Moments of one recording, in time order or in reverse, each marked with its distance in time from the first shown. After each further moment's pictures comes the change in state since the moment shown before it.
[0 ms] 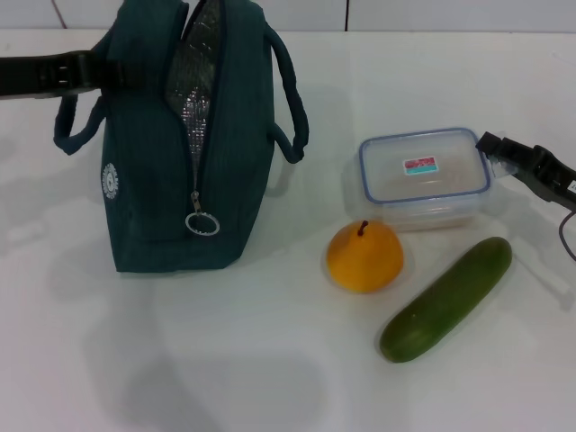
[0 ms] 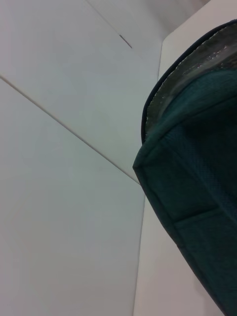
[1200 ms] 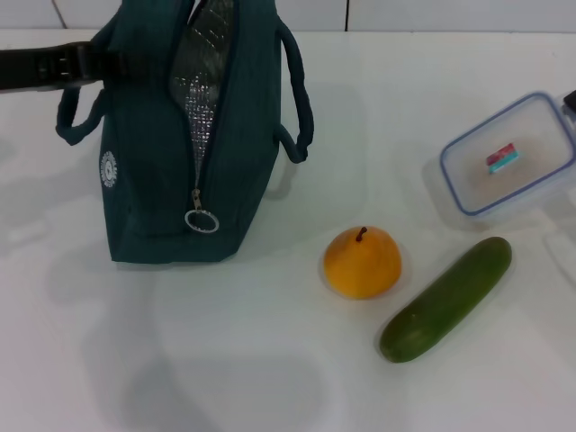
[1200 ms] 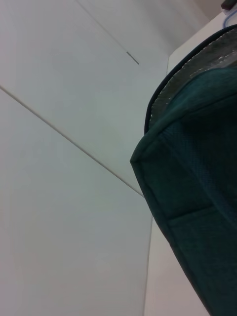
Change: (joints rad) left arm 0.011 0.000 0.004 0.012 -0.052 0.013 0.003; right arm -0.092 -0.004 0.009 0.014 0.272 -0.158 0.122
